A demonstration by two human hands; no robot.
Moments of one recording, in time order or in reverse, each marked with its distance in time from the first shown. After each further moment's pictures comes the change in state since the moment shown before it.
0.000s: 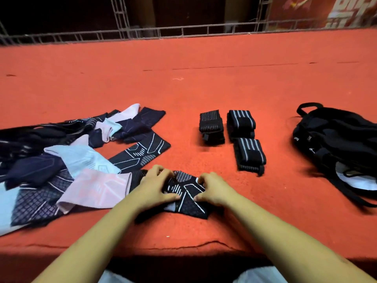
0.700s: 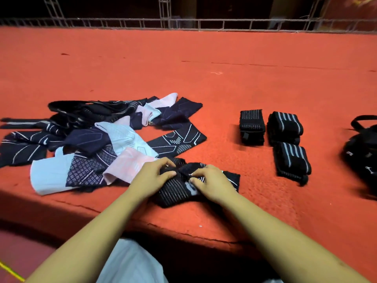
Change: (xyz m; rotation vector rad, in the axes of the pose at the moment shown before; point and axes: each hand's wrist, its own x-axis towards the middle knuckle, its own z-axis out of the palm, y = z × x) left_hand -0.062 -0.059 -0.029 -0.339 0.354 -0.108; right_hand 0.018 -0.083 0.047 0.046 0.052 -0.284
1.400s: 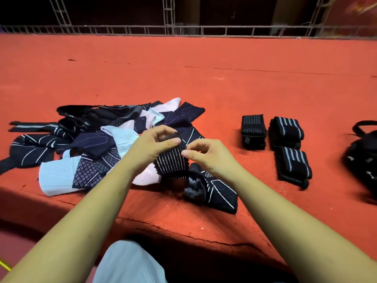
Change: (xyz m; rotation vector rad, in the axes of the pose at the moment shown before) left_hand 0.025 0.068 -0.064 -0.663 0.008 -0.005; right_hand -0.007 -0.063 -0.081 0.719 0.052 -0.247
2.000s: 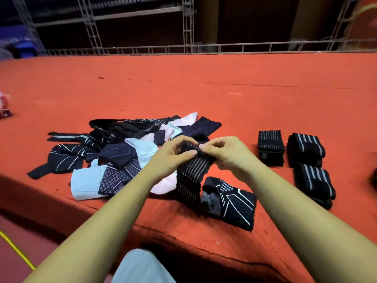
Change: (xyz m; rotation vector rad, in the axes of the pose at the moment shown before) left_hand -0.008 0.015 0.002 0.105 -0.051 0.102; right_hand 0.024 -0.033 -0.010 0.138 0.018 0.181
